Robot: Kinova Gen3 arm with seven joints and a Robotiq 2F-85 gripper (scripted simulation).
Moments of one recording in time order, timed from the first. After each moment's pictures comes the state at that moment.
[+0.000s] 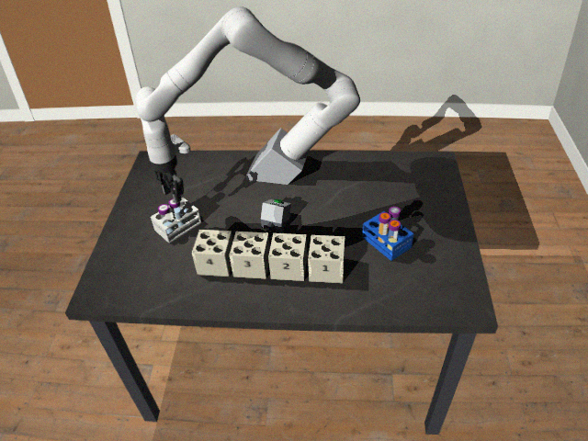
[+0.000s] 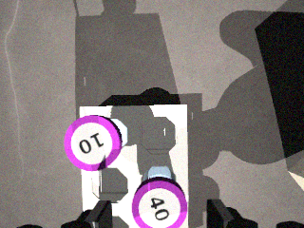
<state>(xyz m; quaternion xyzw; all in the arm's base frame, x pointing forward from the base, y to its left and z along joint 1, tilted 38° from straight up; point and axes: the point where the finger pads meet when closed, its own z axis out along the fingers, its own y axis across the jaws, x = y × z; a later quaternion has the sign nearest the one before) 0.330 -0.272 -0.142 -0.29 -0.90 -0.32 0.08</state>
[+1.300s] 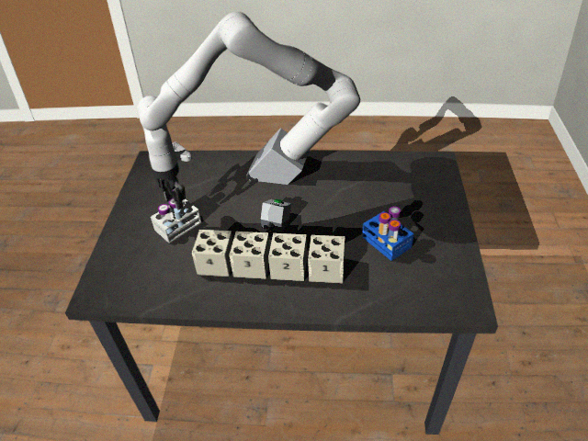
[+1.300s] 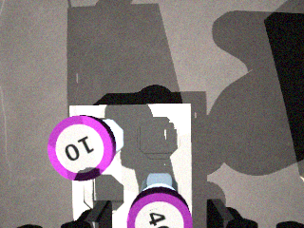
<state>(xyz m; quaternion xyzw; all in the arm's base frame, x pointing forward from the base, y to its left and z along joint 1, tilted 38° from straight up) 0.331 -0.255 -0.164 -0.29 -0.90 -0.32 0.08</state>
